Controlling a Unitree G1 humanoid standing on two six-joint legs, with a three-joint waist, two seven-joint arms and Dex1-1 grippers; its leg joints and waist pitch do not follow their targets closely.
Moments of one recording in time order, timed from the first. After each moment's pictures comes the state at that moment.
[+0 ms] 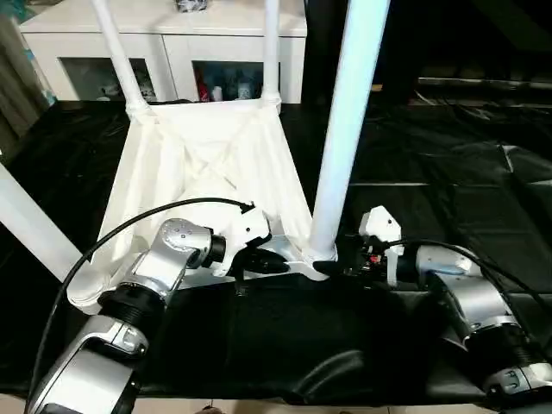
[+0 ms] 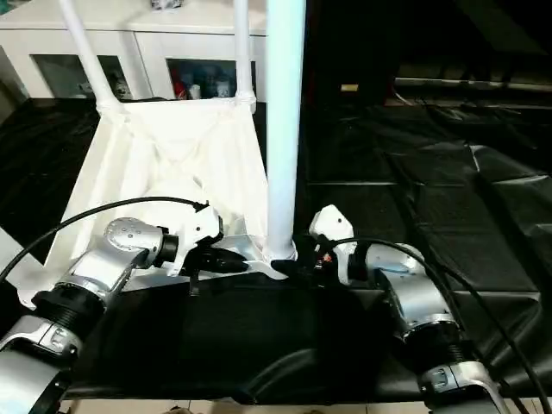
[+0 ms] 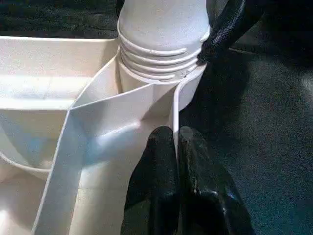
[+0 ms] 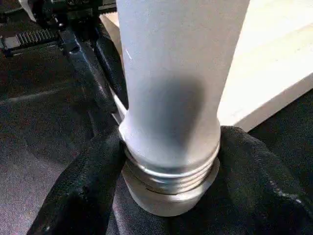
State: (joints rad) left arm -0.63 0.31 -0.32 0.65 0.00 0.08 -1.19; right arm -0.43 -0.37 0.16 0.49 0.15 0.04 1.07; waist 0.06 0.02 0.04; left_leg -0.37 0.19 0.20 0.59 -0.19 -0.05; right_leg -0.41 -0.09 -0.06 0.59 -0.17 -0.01
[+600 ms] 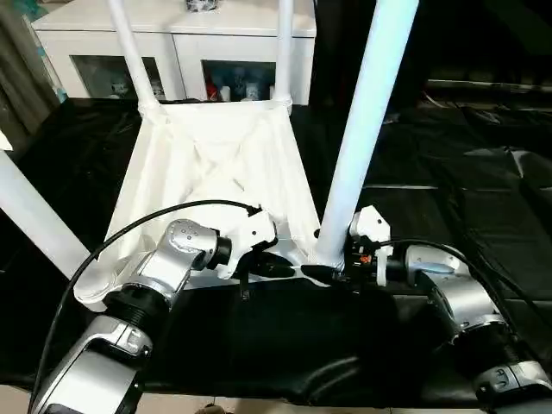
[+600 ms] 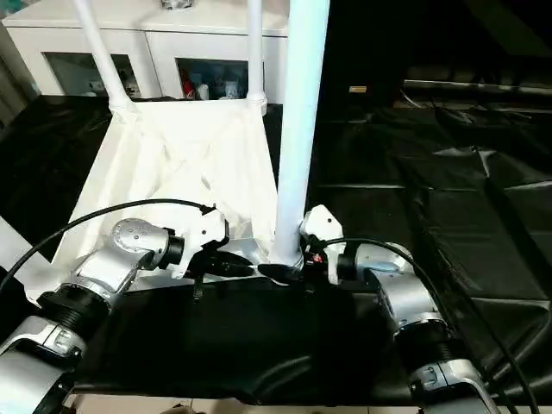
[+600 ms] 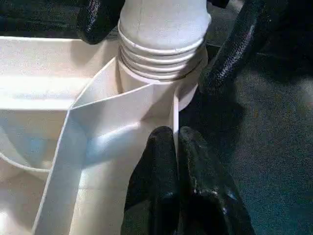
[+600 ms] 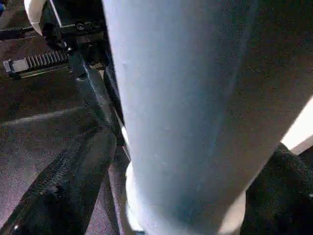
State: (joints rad) left arm -0.63 0.31 -0.33 0.63 0.01 0.08 -1.21; right arm -0.44 -0.35 0.17 0.50 0.15 0.04 1.09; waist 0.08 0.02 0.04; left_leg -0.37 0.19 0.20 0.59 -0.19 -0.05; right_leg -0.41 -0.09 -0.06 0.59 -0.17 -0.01
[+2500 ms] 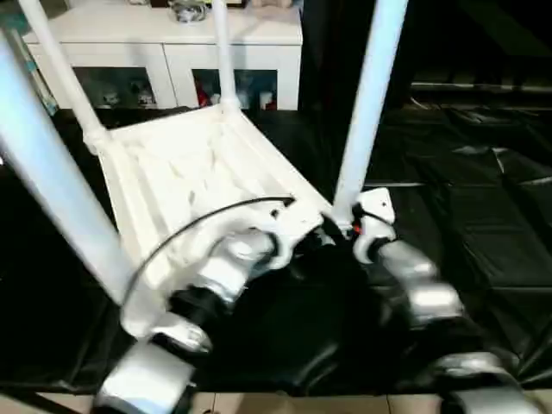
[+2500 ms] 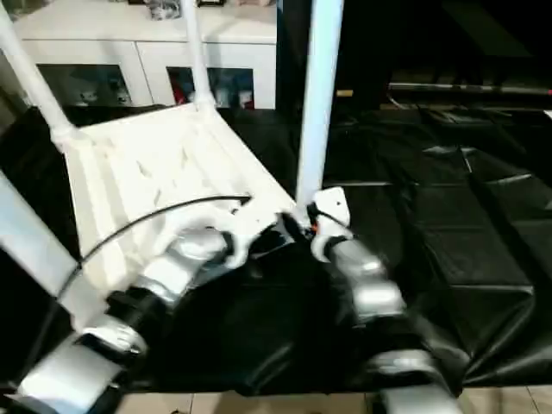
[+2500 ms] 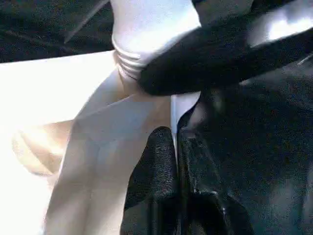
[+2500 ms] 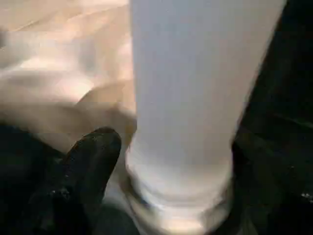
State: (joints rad) left arm -0.69 0.11 -0.30 0.77 0.13 0.08 -0.74; right arm -0.48 -0.22 0.07 0.60 0.09 0.06 0.62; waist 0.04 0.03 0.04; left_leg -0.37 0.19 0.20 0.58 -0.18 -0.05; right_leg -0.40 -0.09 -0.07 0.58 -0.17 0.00
